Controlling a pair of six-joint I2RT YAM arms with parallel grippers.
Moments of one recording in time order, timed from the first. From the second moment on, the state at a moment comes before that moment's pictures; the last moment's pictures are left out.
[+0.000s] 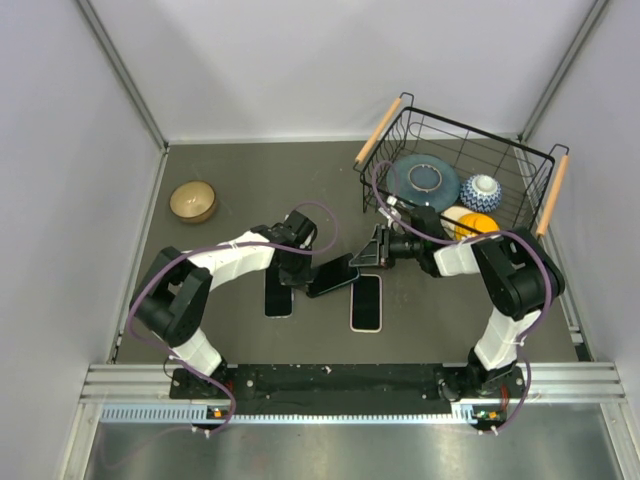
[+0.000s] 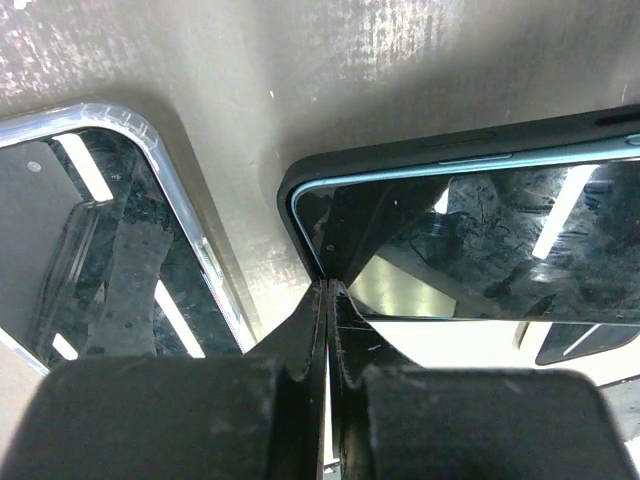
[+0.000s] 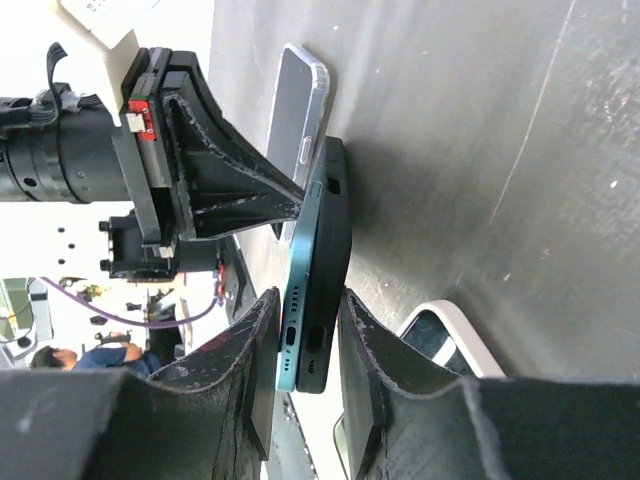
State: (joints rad) left arm -0.62 1.65 0.98 -0.56 0.08 -0.58; right arm 0.39 1.77 0.69 0.56 -0.92 0.77
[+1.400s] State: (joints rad) left arm -0.62 1.65 0.99 -0.57 0.05 -0.55; right arm 0.39 1.77 0.64 0.68 -0.97 0.90
